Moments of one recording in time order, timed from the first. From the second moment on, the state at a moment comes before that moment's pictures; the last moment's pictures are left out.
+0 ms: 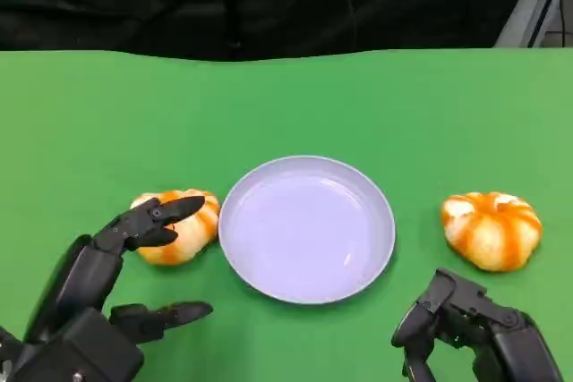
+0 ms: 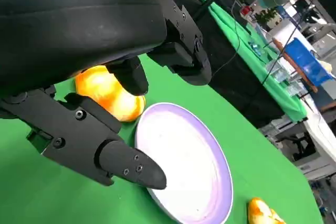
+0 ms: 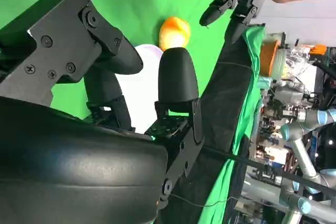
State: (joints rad) left arm 0.14 0.18 0.02 -0.10 0.25 -0.26 -0.12; right arm 0.43 -0.01 0.22 -0.31 -0.11 -0.29 0.06
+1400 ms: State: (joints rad) left arm -0.21 0.24 -0.33 0.13 0.98 0.22 -0.02; right arm 0.46 -0.01 0.23 -0.35 -0.11 -0.26 0.06
